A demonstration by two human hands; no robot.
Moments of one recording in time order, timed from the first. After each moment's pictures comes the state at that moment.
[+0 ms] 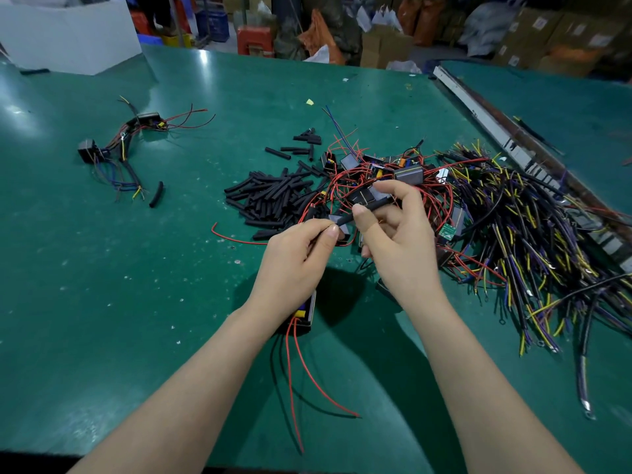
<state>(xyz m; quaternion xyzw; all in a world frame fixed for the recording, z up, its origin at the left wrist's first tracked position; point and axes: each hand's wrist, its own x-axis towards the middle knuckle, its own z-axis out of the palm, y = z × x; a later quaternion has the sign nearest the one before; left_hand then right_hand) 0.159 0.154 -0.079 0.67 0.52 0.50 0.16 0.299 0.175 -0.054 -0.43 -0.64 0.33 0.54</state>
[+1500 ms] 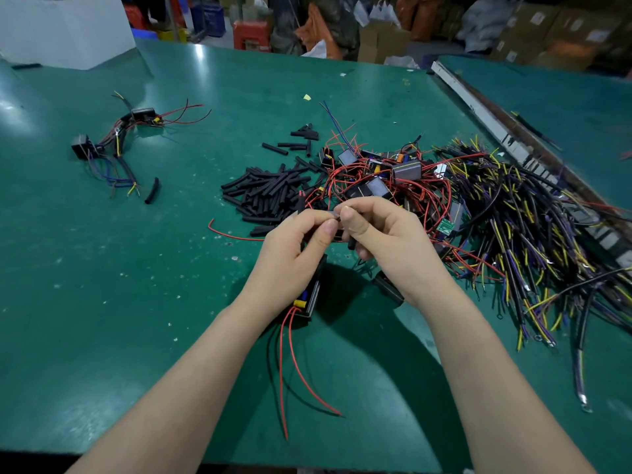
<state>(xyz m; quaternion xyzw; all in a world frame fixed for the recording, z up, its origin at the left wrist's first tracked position) 0.155 0.154 -0.077 0.67 0.47 0.52 0.23 0.305 0.173 -0.046 -0.40 -0.65 0.47 0.44</state>
